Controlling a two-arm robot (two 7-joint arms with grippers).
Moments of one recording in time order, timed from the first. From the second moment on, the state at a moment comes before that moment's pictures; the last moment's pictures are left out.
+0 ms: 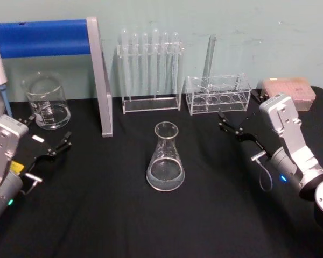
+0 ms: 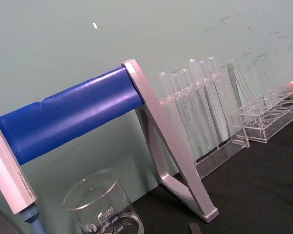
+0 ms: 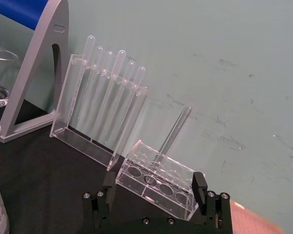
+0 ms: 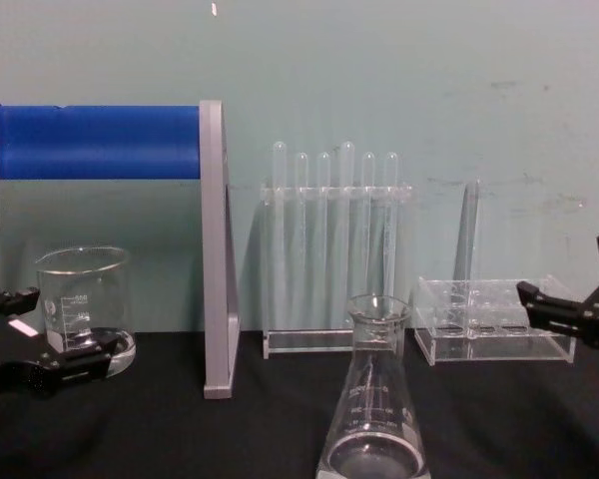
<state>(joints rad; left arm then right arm) -0.20 0.60 0.45 -1.41 -0.25 -0.12 0.03 0.17 0.37 -0.28 -1.49 -0.03 -0.08 0.09</state>
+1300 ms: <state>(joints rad) -0.20 0.60 0.45 -1.41 -0.25 -0.12 0.03 0.17 0.37 -0.28 -1.49 -0.03 -0.08 0.09</state>
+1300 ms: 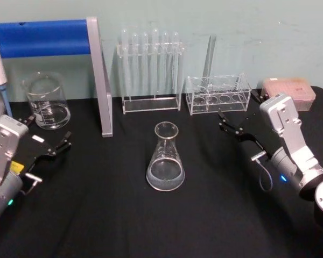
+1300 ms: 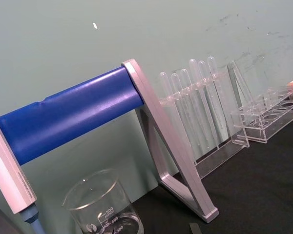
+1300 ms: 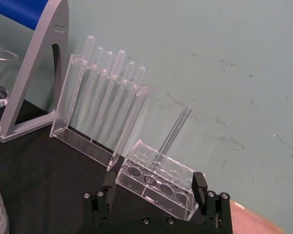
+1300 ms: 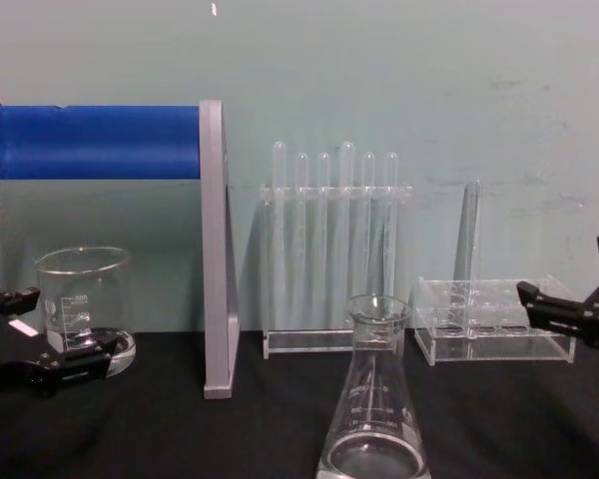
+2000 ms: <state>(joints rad) -0.20 0.60 0.45 -1.41 -0.25 -0.12 0.03 0.17 0.37 -0.28 -1.49 -0.03 -0.08 0.09</state>
